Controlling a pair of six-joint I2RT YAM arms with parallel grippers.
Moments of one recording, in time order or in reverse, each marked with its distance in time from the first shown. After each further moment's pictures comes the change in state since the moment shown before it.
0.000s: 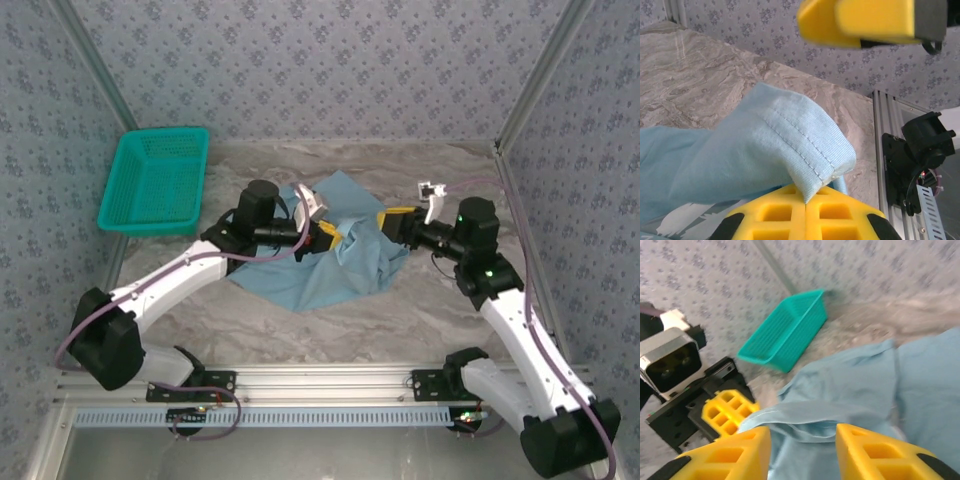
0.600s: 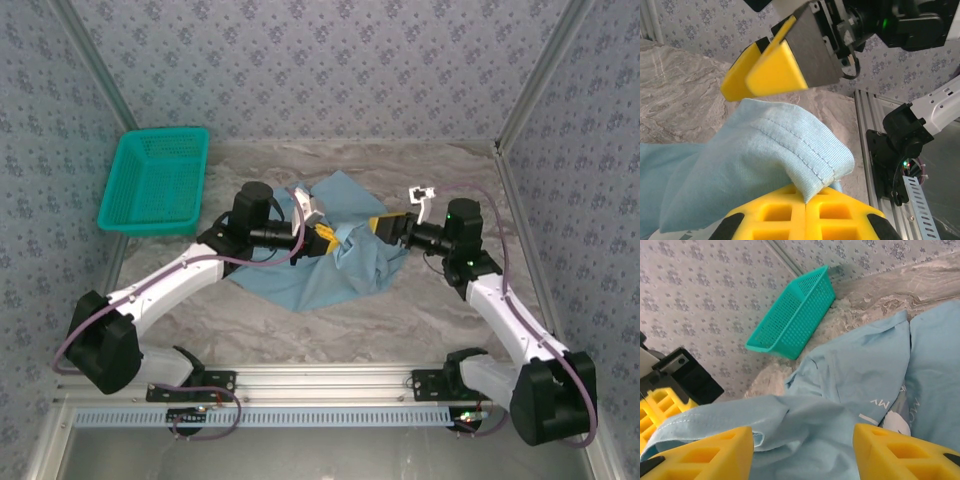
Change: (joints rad) left arm 0.014 -0.016 -0.026 0.034 0.097 0.047; right arm -0.077 0.200 -0.155 0.338 -0.209 0.150
